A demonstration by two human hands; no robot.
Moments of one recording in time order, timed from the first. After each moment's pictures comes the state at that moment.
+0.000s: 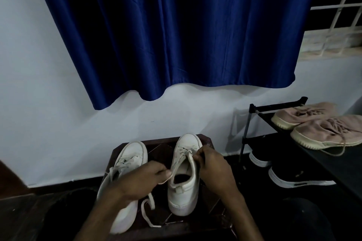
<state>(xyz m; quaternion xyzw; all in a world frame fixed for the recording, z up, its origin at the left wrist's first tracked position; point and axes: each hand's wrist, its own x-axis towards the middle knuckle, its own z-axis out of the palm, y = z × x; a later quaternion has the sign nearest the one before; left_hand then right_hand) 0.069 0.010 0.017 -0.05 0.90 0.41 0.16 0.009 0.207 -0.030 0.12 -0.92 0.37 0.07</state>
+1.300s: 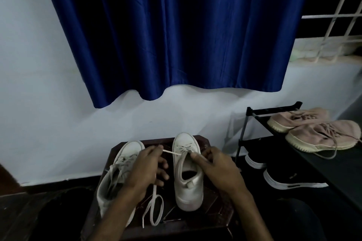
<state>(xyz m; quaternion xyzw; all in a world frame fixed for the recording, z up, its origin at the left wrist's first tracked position) 0.065 0.037 0.025 -0.19 0.73 0.66 -0.01 0.020 0.226 -0.006 0.07 -0.92 0.39 0.00</state>
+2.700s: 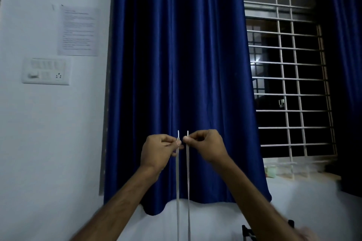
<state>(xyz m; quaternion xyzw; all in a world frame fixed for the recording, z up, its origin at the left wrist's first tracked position) 0.111 0.072 0.323 0.10 0.76 0.52 -0.38 0.061 0.220 0.334 0.31 -0.73 0.55 0.25</state>
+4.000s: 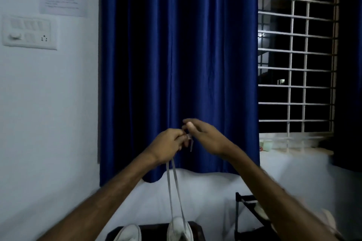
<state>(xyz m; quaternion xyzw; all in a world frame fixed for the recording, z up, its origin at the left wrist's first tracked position) 0.071 0.067 0.274 0.18 0.88 0.39 -0.22 0.034 0.228 0.290 0.38 -0.82 0.41 0.15</state>
